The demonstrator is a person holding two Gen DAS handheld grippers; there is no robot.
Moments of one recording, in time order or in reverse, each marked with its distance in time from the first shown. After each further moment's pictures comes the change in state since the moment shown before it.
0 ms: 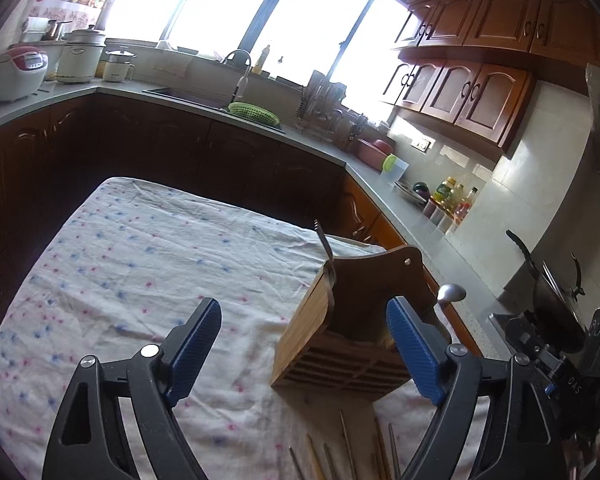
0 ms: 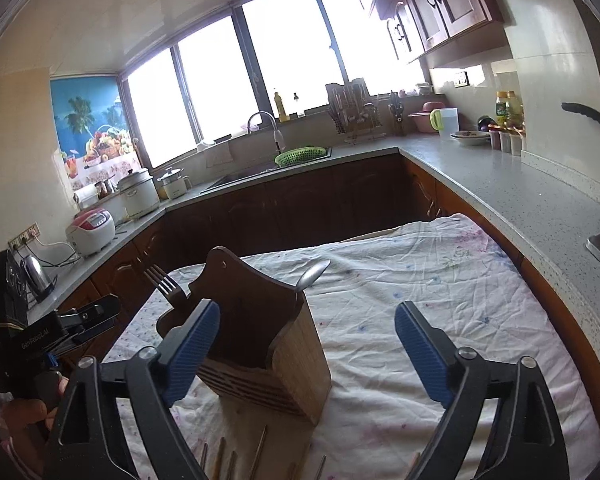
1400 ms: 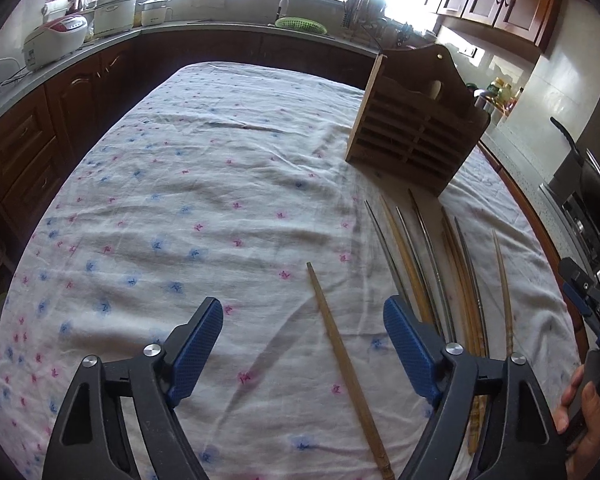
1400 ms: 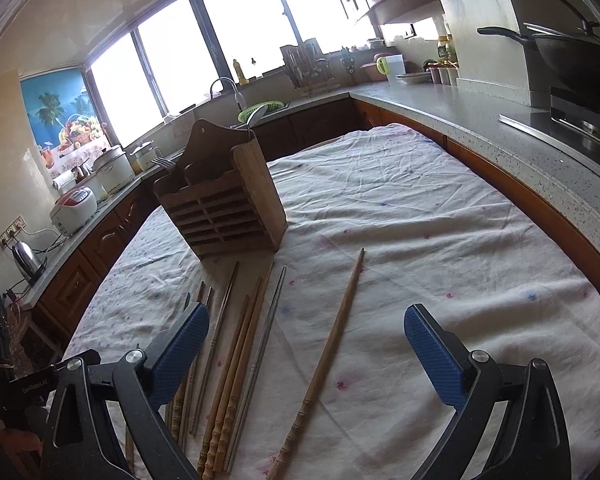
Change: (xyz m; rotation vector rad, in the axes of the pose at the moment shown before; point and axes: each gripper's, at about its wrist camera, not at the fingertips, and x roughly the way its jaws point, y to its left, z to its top) left arm -0.092 -0.007 -0.136 0.073 0.319 0.225; right arm -0.093 -0.020 -0.135 0.096 0.145 -0.118
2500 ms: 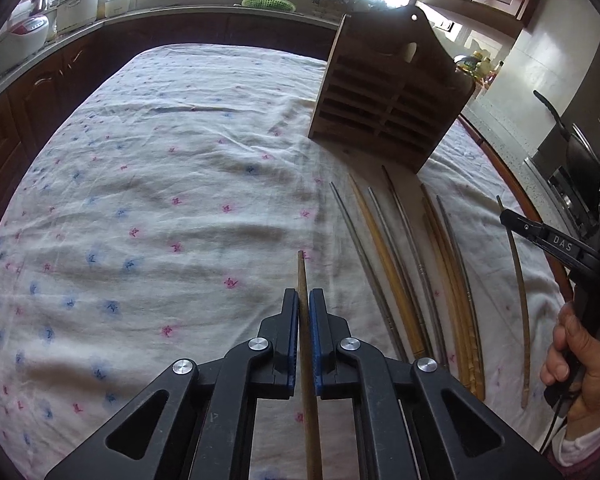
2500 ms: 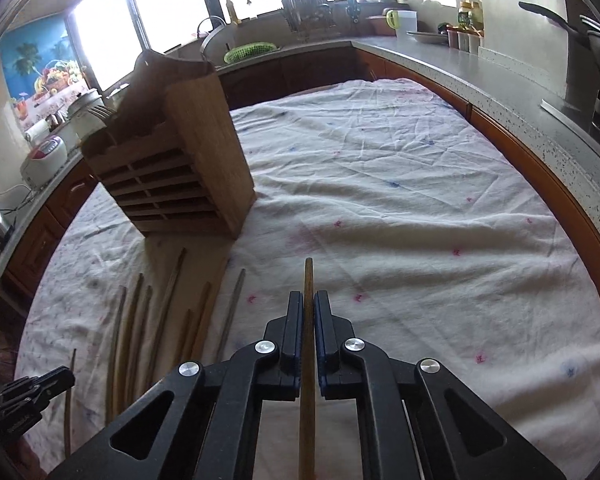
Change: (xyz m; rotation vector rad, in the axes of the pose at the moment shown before) left arm 0.035 -0.014 0.014 0.051 0.059 -0.090; right arm 0.084 -0.002 0.031 -0.076 0.193 -0.053
